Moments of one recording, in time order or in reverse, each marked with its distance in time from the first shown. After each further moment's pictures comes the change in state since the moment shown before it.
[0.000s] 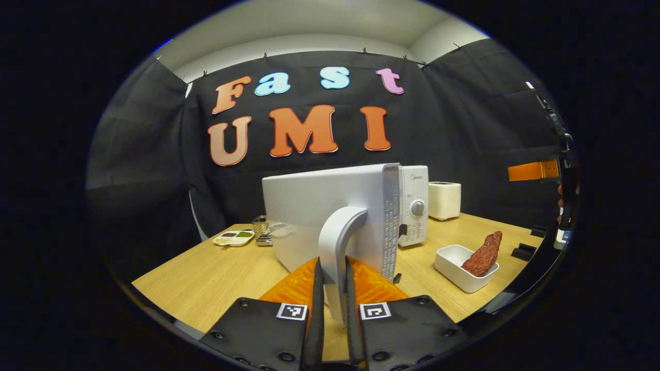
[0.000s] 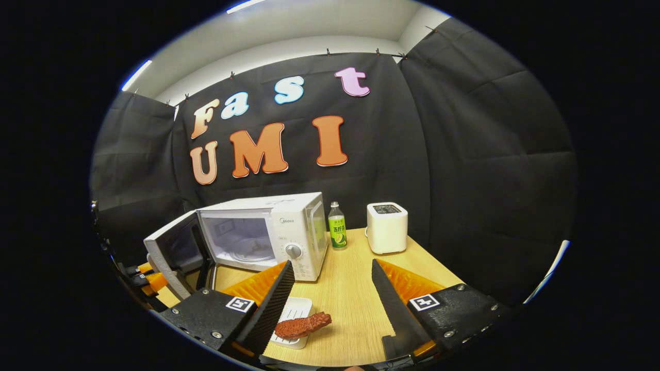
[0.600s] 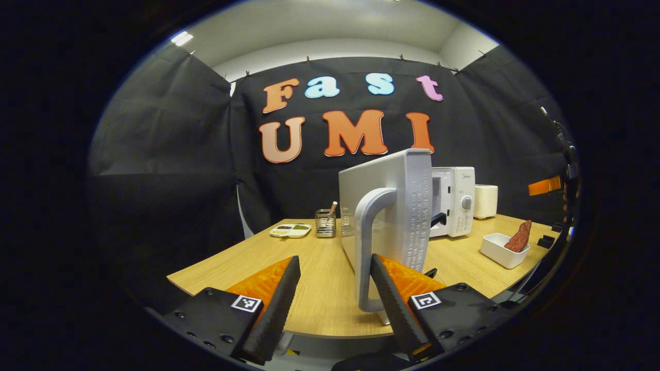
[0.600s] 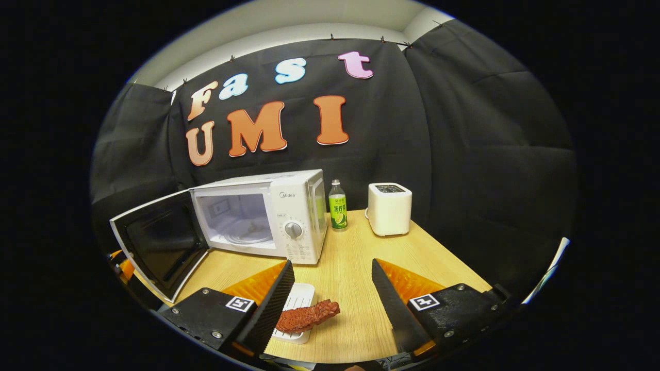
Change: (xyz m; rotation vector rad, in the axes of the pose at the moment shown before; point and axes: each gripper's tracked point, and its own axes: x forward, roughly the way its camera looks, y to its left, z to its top) left arm -0.061 0.130 -0.028 -0.063 -0.023 0.175; right arm 0.018 0.014 -0.046 -0.026 0.107 -0.029
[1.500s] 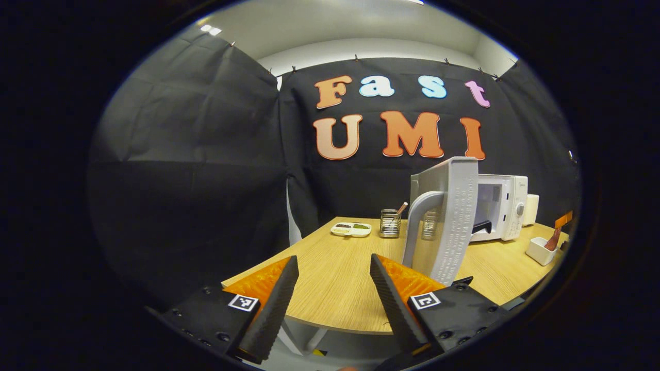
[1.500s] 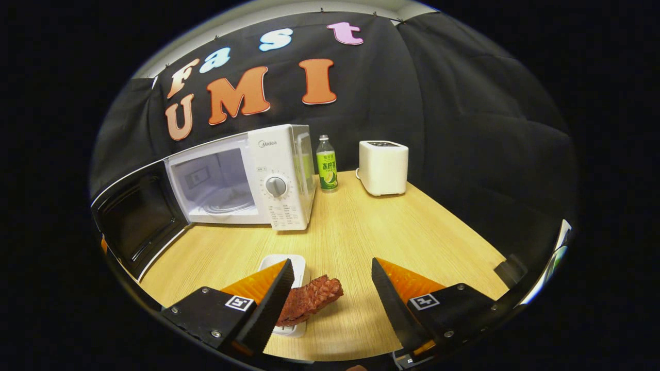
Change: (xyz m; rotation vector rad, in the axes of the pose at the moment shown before) left arm 0.004 0.144 -0.007 -0.061 0.024 0.189; right arm 0.032 -0.002 -0.075 0.056 0.215 -0.089
